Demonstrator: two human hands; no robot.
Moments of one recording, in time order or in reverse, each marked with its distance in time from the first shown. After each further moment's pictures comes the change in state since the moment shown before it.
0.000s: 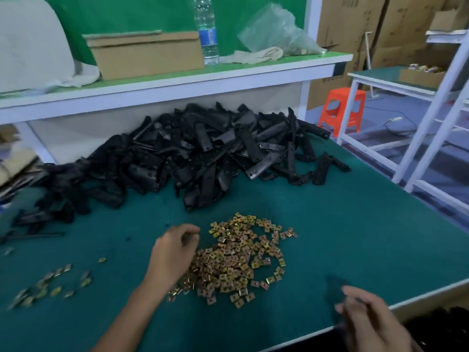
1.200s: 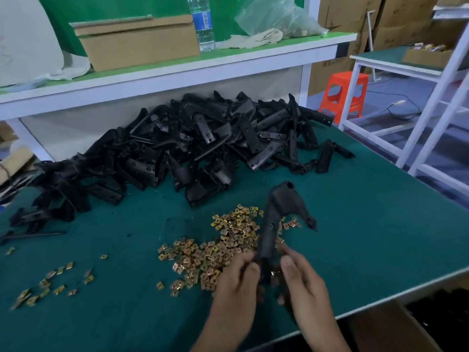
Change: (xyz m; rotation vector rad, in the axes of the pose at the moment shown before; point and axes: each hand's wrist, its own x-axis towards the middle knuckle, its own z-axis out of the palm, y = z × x) left_hand -0.096 0.094 0.043 -0.645 -0.285 -0.168; right_hand 0.001 -0.019 0.084 0.141 -0.366 0.179
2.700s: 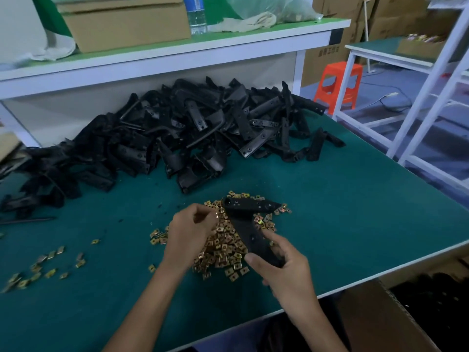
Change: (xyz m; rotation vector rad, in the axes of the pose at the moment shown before) left_hand 0.069 -0.004 -0.061 0.221 0.256 0.097; right_hand 0.004 0.003 0.005 0.038 -0.048 0.072
